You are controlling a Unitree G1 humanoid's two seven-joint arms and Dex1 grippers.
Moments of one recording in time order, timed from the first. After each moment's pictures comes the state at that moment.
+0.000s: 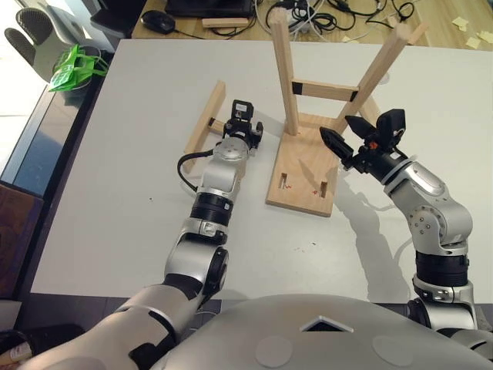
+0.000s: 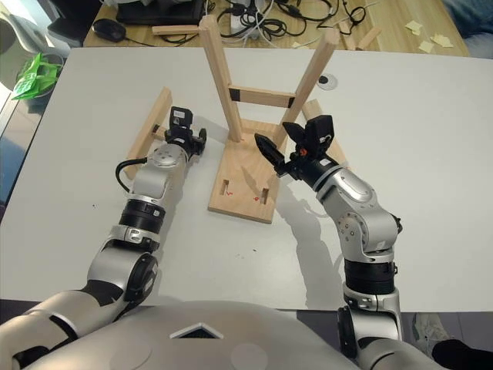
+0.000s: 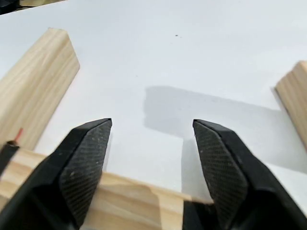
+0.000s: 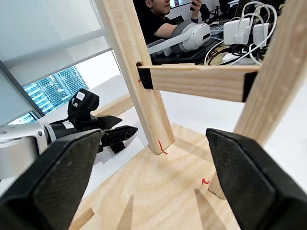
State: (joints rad) left arm -0.54 0.04 -0.04 0.50 0.03 0.45 0.03; right arm -0.10 -0.28 0.01 -0.28 0.51 0.58 0.45
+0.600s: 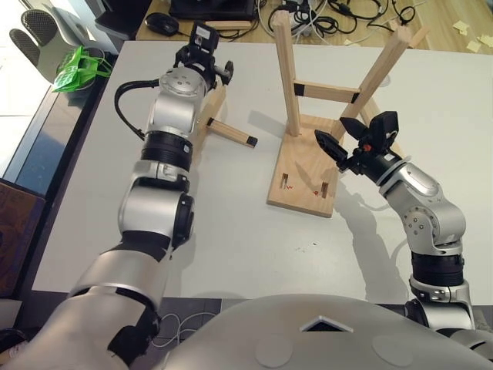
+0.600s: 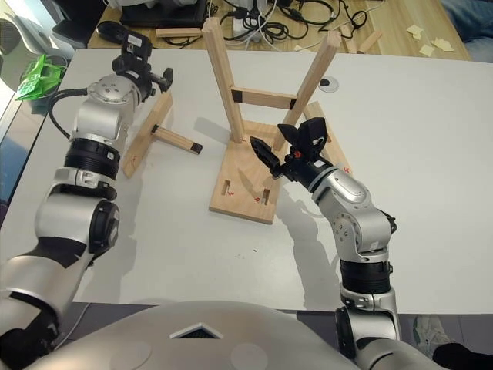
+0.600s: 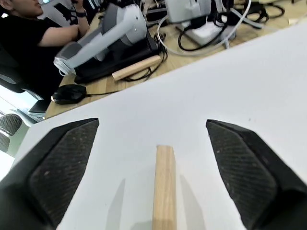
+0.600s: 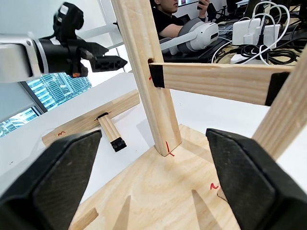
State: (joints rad) left arm -0.94 0.31 -0.07 0.99 0.11 0.30 -0.30; right arm -0.09 -0.28 0.02 -0.28 0.48 0.55 0.46
